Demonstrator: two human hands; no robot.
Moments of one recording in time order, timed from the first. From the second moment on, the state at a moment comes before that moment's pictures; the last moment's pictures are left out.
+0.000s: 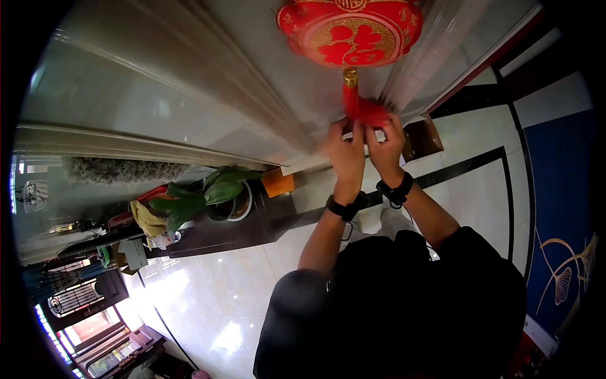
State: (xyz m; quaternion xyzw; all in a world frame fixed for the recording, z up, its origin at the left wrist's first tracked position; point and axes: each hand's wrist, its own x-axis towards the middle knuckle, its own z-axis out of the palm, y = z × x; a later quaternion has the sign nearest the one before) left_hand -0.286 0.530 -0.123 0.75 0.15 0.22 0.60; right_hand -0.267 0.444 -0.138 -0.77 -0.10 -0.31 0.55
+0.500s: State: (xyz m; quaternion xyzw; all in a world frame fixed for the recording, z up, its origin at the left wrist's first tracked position) left_hand -0.285 0.547 -0.170 0.77 0.13 0.18 0.60; right_hand -0.276 0.455 -0.182 -0.76 -0.06 -0.19 0.62
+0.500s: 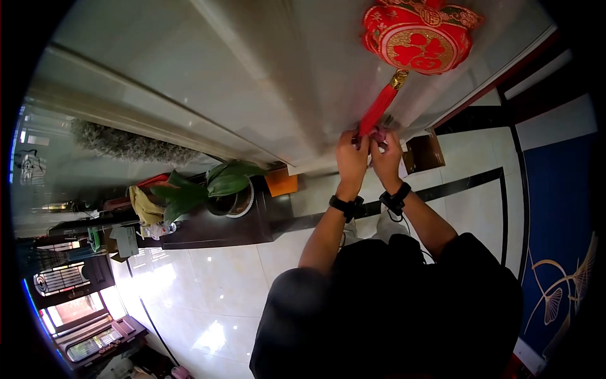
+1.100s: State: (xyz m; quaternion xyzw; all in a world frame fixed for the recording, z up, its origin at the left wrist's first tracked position) left_hand -0.293 0.576 -0.082 0.77 0.14 0.37 0.51; right_hand -0.273 0.503 -0.082 -0.73 -0.10 -0.25 0.63
